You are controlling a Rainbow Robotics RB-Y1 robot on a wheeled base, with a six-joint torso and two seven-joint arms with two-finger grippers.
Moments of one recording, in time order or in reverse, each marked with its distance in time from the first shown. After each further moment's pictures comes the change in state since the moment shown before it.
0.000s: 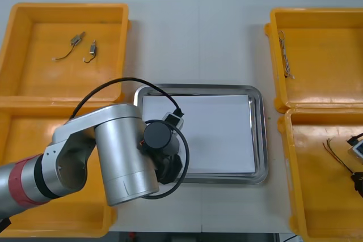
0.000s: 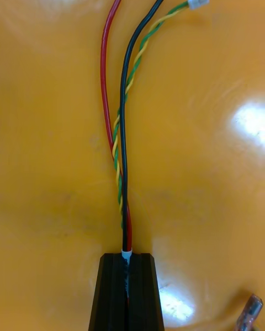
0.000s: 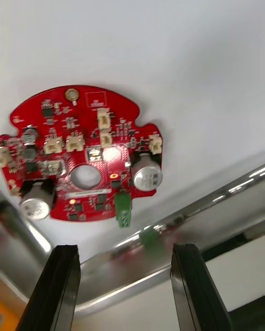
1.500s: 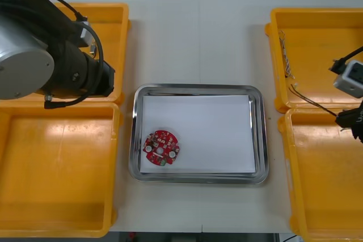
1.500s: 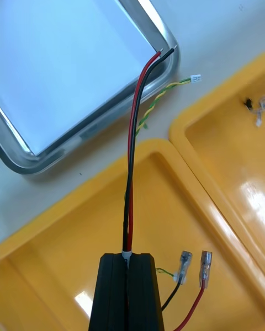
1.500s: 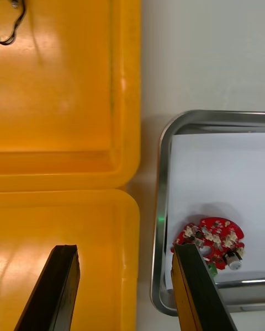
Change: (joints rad) right arm -0.336 -0.085 -0.310 -0.558 -0.300 0.644 -0.198; left arm 0.008 0.088 0.712 -0.056 0.213 0.207 0.004
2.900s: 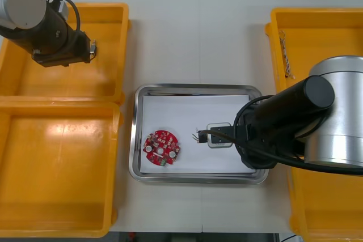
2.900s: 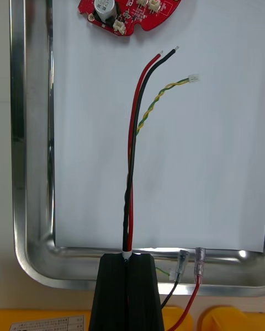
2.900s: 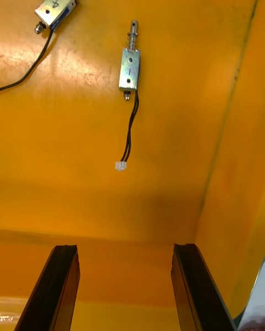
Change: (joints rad) right arm -0.776 0.215 1.146 0.060 0.476 0.006 0.001; left arm -0.176 0.014 0.079 0.607 -0.030 -0.197 -0.243
